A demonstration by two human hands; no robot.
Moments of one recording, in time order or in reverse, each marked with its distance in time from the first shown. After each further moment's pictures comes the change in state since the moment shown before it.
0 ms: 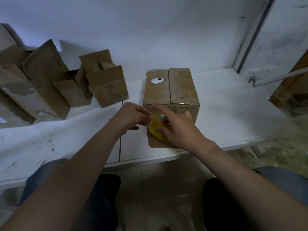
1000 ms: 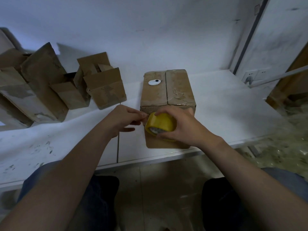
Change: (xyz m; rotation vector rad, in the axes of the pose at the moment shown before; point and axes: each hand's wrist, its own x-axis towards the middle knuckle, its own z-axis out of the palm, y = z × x) left_hand 0.004 -0.012 -0.011 -0.115 0.006 0.003; right_hand 0.002 0.029 -0.012 0.121 0.010 -0.144
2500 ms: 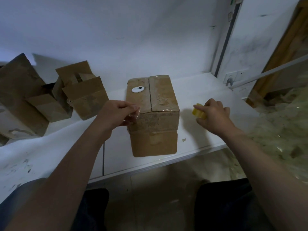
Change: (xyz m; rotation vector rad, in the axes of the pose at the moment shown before) left_hand -0.003 0.044 0.023 0.006 0.094 0.217; right_hand -0.031 0.132 -0.064 -0.537 0.124 0.507
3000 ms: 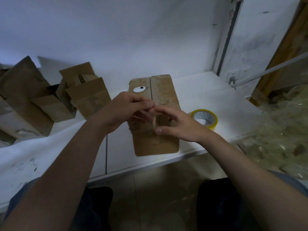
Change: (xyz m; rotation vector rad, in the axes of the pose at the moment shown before) left_hand -0.021 0.044 0.006 0.003 -0.311 0.117; right_hand -0.038 -0.108 -0.039 0.991 -0.348 -0.435
